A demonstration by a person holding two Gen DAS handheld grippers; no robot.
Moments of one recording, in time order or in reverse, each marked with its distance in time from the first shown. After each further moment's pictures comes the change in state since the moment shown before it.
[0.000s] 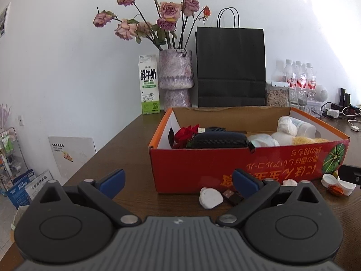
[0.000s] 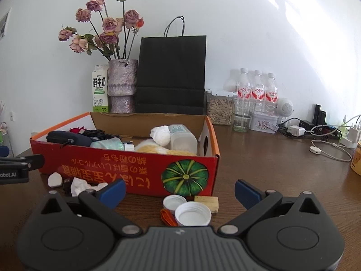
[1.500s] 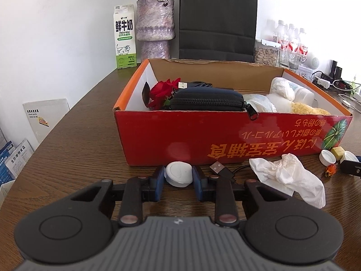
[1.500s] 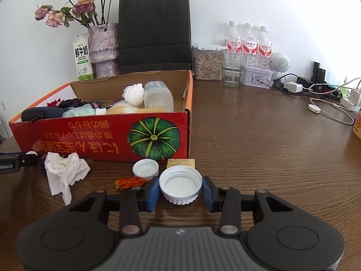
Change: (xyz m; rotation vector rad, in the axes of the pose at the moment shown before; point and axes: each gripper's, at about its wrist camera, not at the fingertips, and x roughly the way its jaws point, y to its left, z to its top) left arm 0.053 -0.007 0.001 0.003 0.257 -0.123; right arm 0.029 -0.037 -0.008 0.071 0.224 0.004
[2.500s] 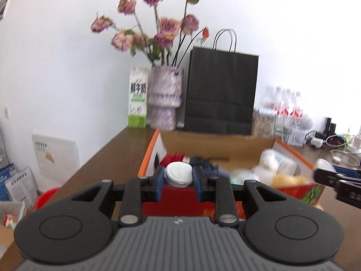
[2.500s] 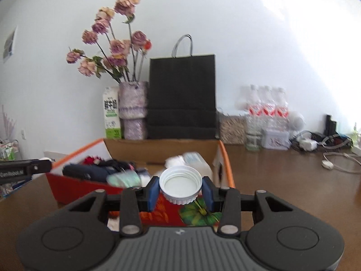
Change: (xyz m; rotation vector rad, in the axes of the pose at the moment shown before) left arm -0.068 0.005 0.025 -0.082 -0.329 0.005; right arm -0.040 0.048 0.035 -0.053 -0.322 0.088
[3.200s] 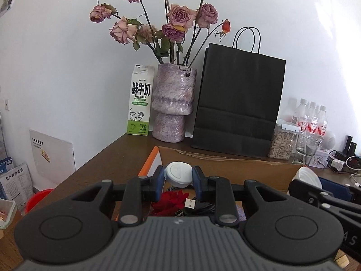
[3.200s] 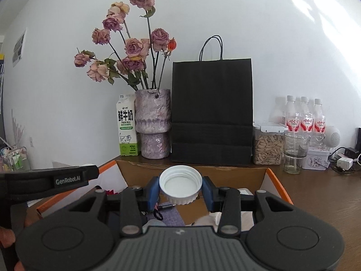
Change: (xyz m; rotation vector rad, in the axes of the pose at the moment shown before) left arm 0.101 0.004 0.020 -0.075 -0.004 0.056; right arm 0.097 0.042 0.031 -0.010 -0.042 0.073
